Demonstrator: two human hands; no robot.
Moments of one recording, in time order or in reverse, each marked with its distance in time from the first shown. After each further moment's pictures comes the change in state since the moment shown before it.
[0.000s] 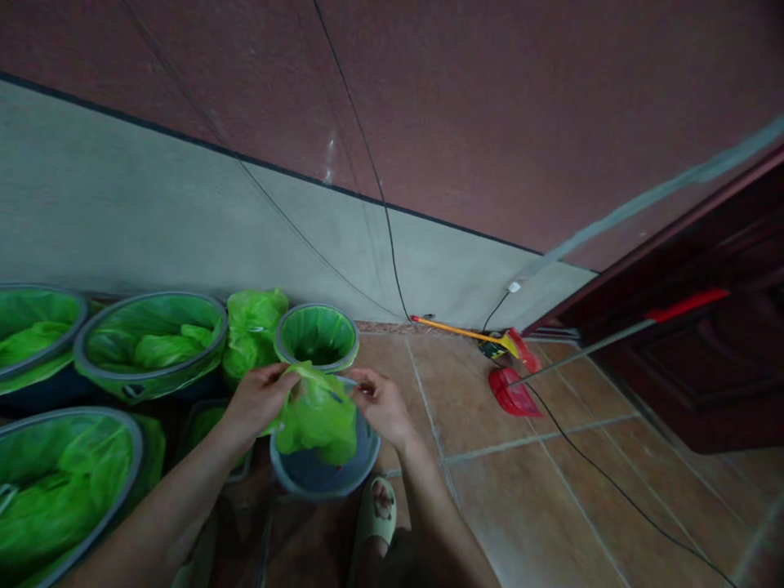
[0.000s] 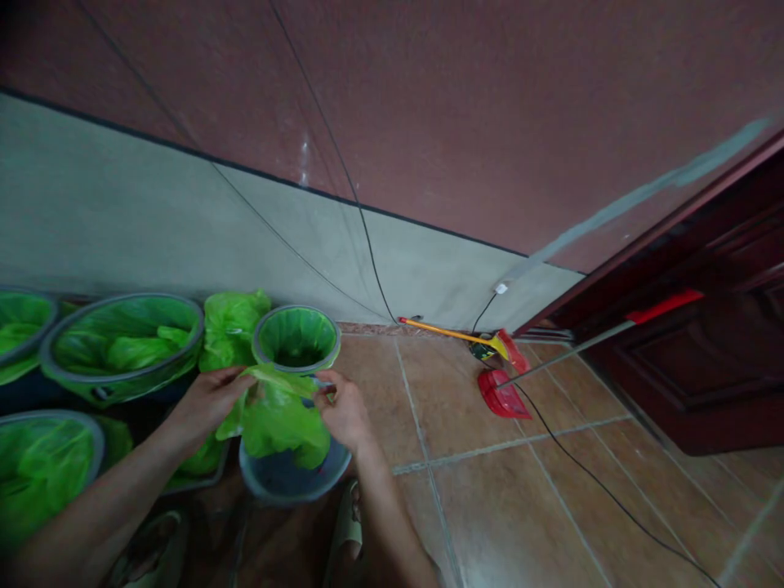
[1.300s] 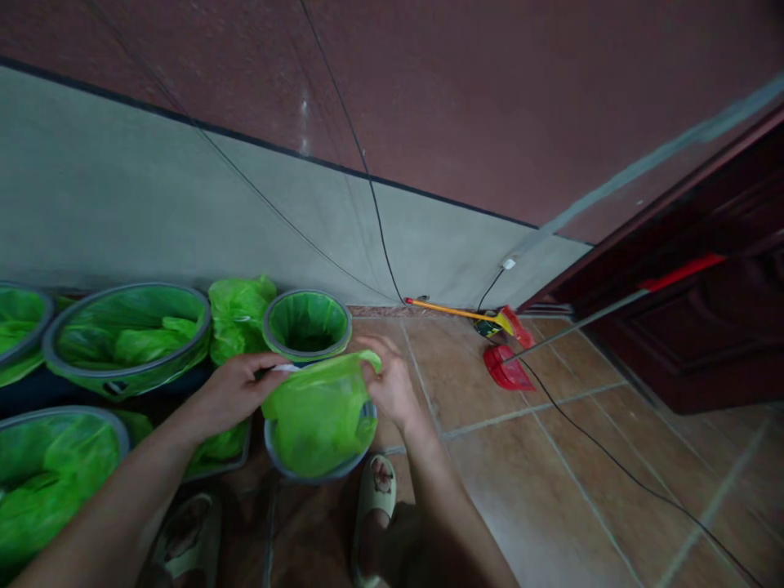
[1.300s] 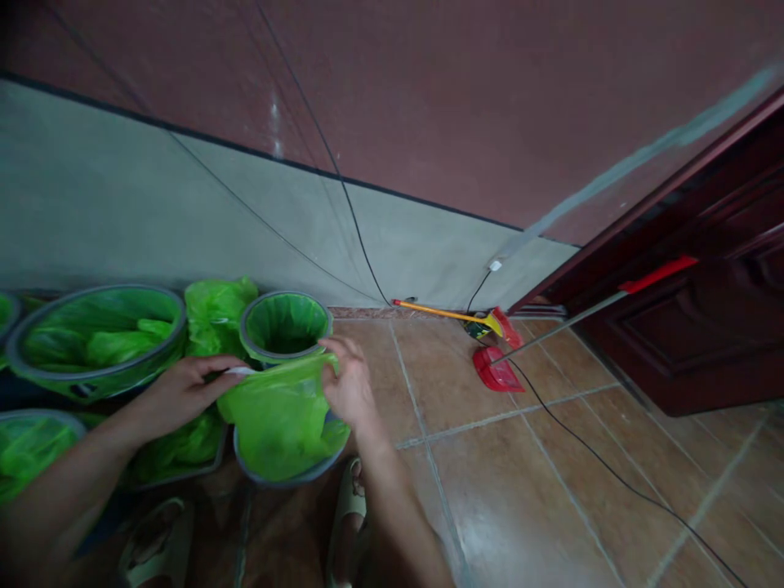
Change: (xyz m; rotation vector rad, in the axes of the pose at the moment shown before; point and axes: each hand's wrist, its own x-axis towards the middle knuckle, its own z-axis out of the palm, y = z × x) left_hand 0.015 0.000 -0.022 0.465 -0.318 0.252; right_hand 0.006 -0.029 -0.028 -0.292 0.140 -0.225
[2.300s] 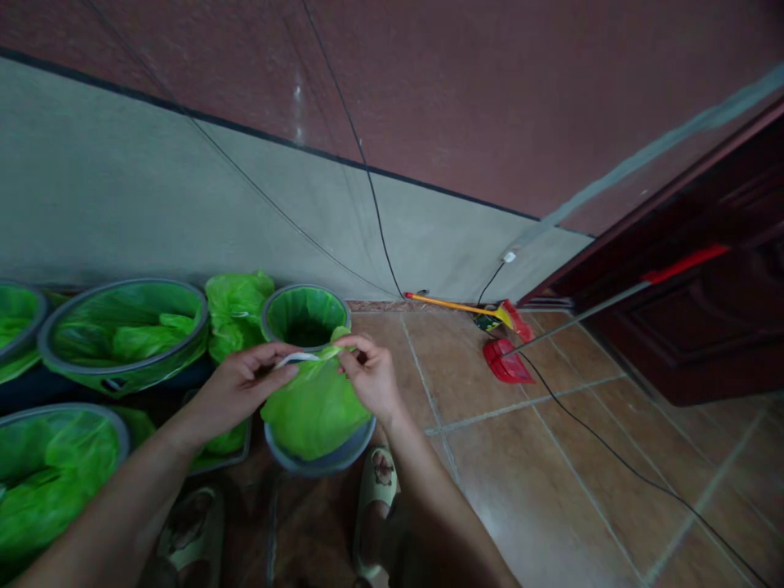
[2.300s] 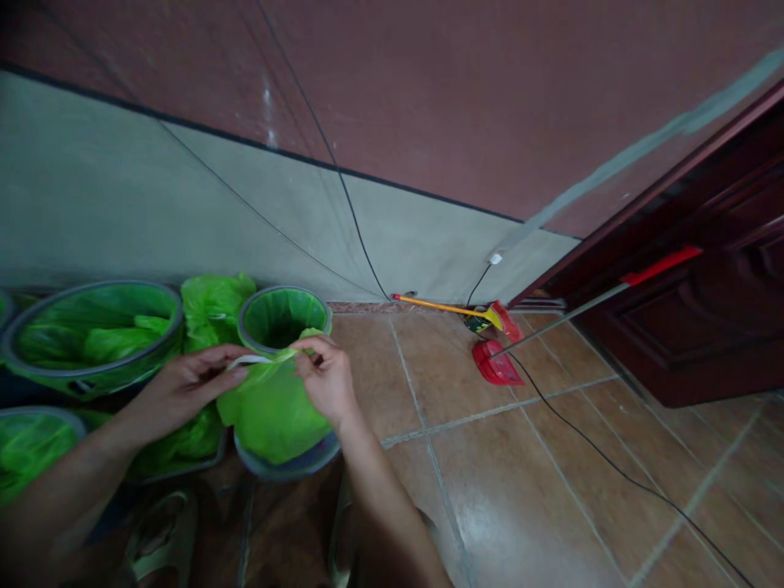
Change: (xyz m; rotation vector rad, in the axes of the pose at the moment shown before) left_hand -0.008 0.013 0.006 -0.142 -0.010 0.093; right_hand 0.004 -0.018 0.031 0.468 0.040 0.129
